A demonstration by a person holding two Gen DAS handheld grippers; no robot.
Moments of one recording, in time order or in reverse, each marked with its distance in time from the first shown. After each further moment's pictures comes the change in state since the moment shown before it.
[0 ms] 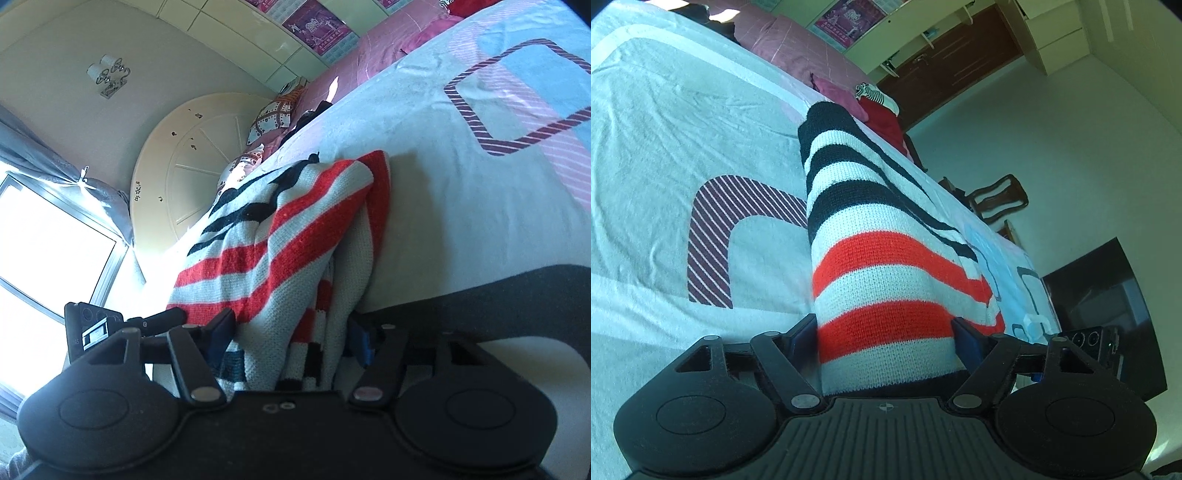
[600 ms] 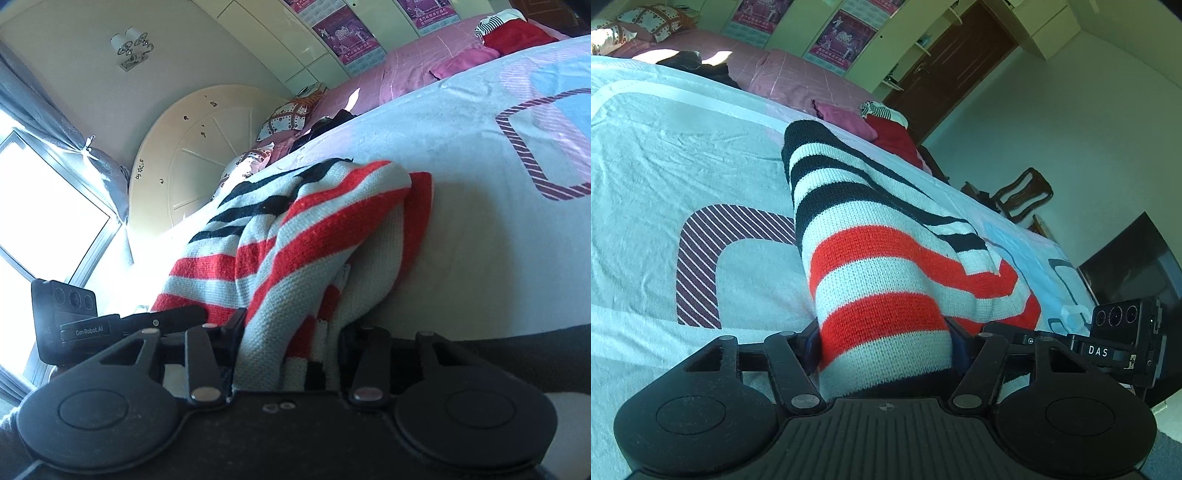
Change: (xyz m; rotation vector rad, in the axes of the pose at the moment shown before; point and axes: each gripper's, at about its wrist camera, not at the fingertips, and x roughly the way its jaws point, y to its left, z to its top) left arm 0.013 -0.028 -0.009 0.119 -0.065 0.129; right arm 0.017 0.025 -0.003 -0.144 -0.017 -0.044
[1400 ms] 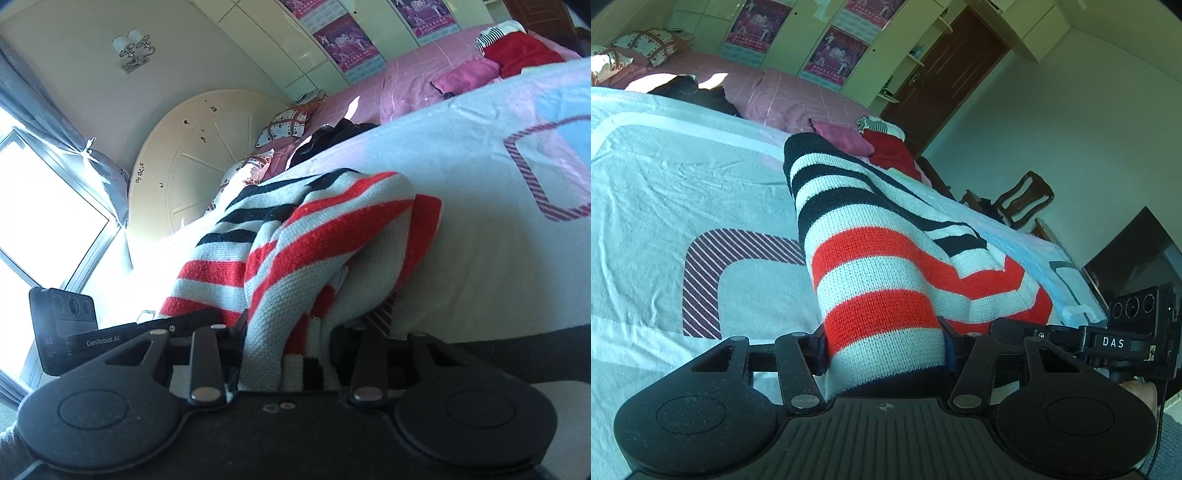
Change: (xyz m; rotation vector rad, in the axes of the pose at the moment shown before) left arm -0.015 -0.013 -0.001 0.059 -0.055 0.014; right arm -0.013 0.031 0.005 -0.020 -0.024 -0.028
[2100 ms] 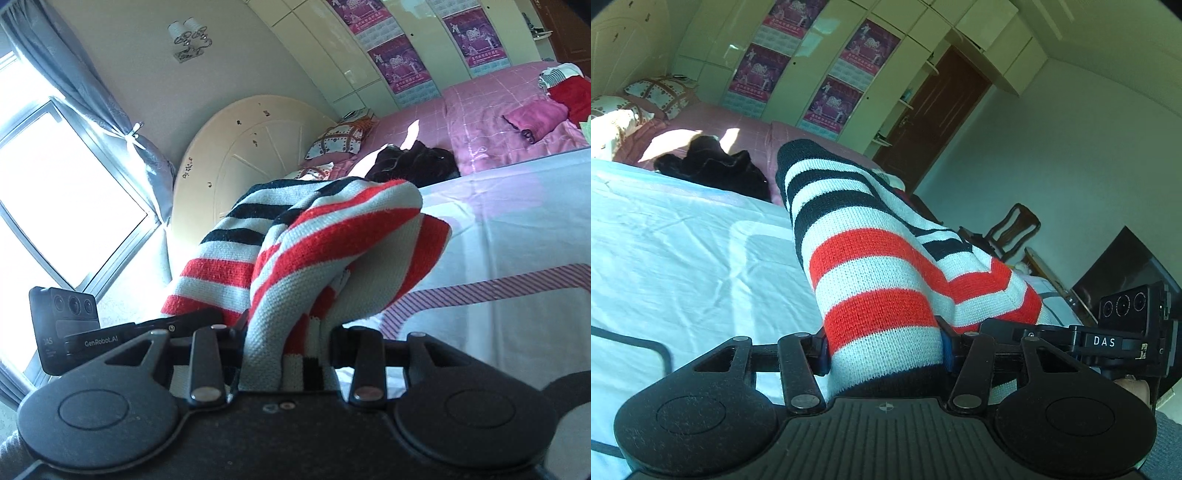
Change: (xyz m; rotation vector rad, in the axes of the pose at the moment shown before) left arm -0.194 0.118 0.049 0.044 -0.118 -0.006; right arm 0.087 0.187 -0.007 -0.102 -0.046 0.058
